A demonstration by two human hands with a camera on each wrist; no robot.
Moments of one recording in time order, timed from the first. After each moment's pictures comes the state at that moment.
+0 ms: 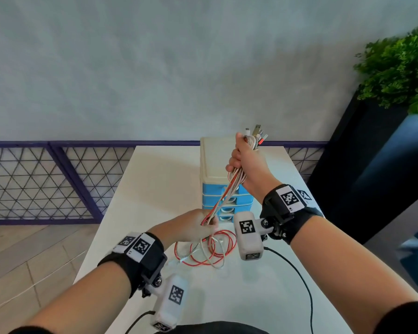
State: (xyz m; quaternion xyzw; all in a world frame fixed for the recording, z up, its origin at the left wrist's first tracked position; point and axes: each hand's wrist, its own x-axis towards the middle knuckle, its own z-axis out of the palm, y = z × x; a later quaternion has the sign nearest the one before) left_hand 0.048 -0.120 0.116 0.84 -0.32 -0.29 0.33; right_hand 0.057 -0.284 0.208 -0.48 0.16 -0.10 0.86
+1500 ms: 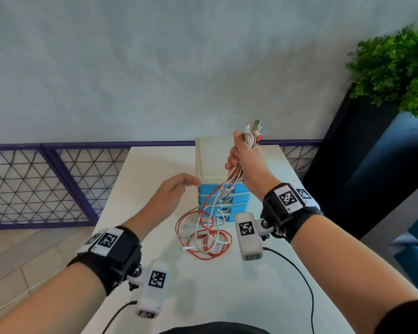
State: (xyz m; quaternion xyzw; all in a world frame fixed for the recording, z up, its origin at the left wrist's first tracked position) left_hand 0.077 -0.101 0.148 0.77 -0.26 -0.09 0.58; right_hand 0.055 -0.292 0.209 -0.55 0.13 -0.15 0.81
